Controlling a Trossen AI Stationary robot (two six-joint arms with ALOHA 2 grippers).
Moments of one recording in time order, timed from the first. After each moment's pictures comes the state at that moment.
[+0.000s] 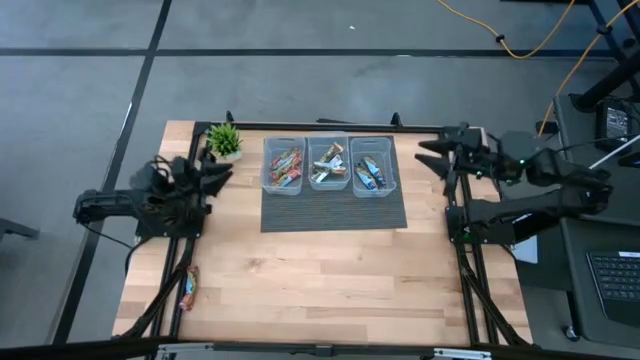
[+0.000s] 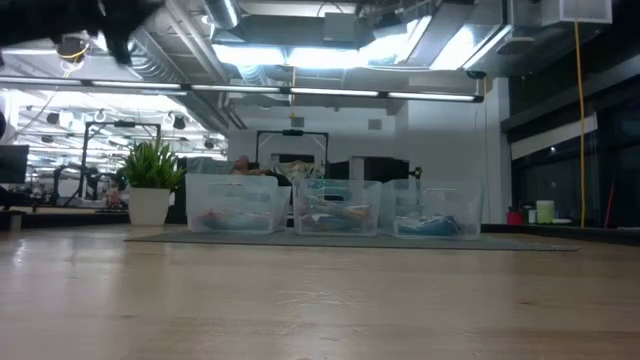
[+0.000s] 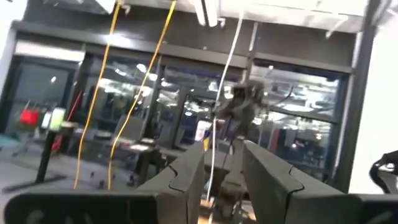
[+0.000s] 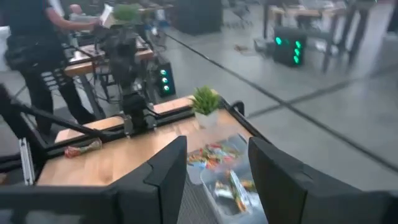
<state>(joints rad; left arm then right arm) 0.05 0.05 0.16 0.31 -0.19 -0.17 -0.02 0.68 1.06 -0.56 0.31 0.19</state>
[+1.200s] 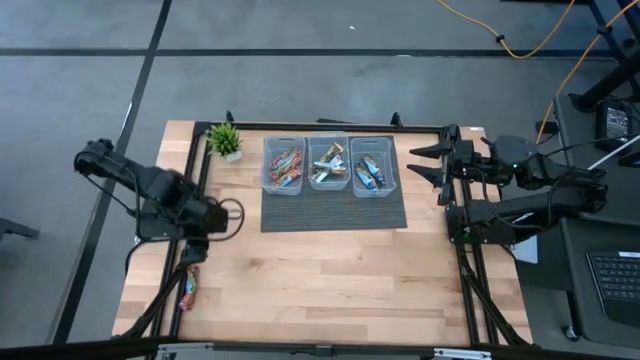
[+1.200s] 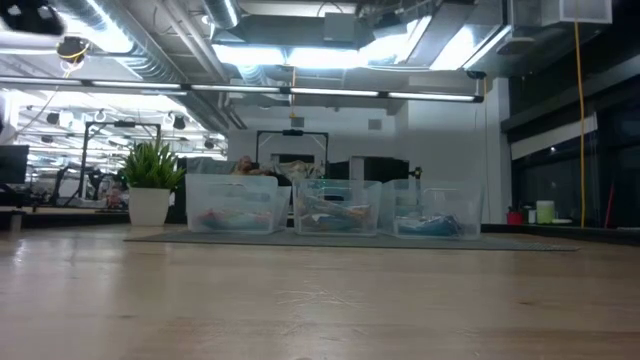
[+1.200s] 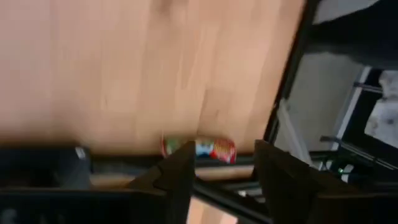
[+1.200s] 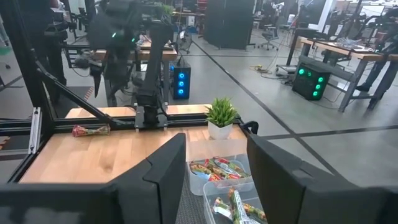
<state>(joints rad) -0.42 1.00 1.05 -1.33 0.34 -0.70 0.01 0.68 0.97 -0.39 0.22 -0.04</state>
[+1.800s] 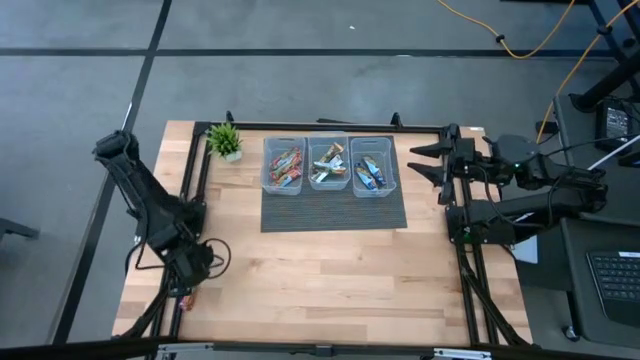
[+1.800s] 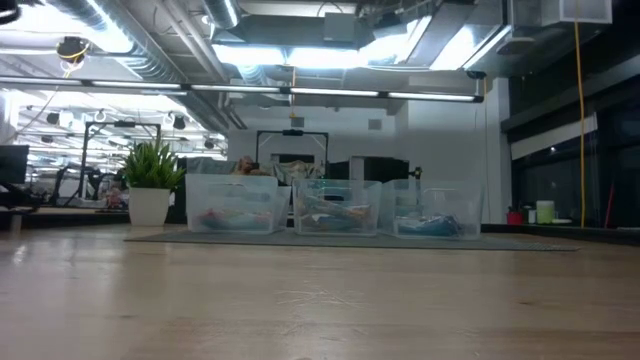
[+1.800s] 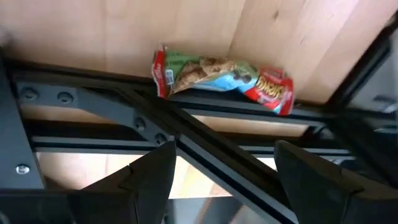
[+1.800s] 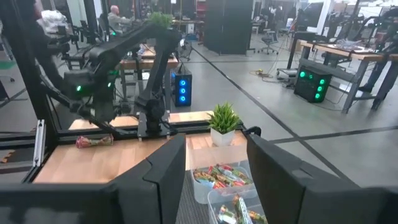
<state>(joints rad) -0.92 1.11 0.73 -1.06 0.39 -1.22 0.01 0.68 0.97 -0.36 0.22 -0.01</state>
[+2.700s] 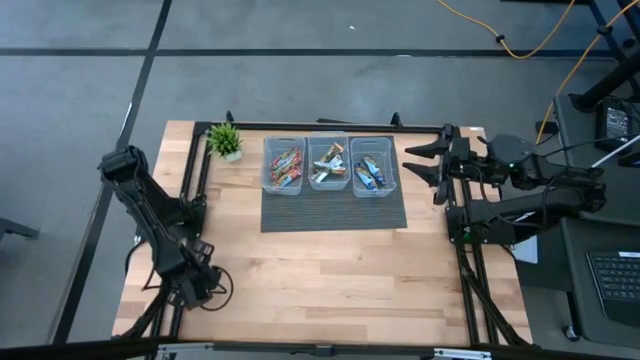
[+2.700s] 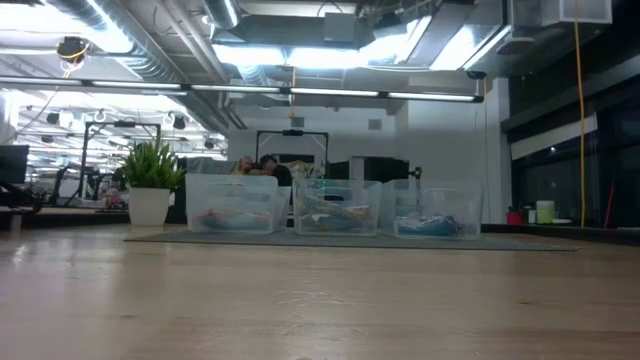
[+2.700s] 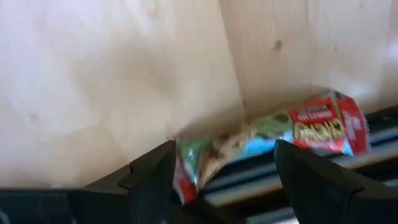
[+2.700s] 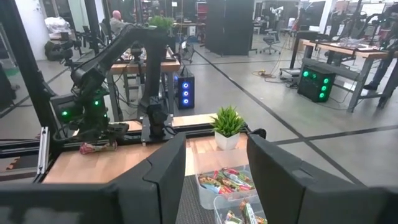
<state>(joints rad) -1.05 1.38 0.74 -0.95 0.17 -0.75 0.01 0.71 0.97 -0.32 0.21 0.02</state>
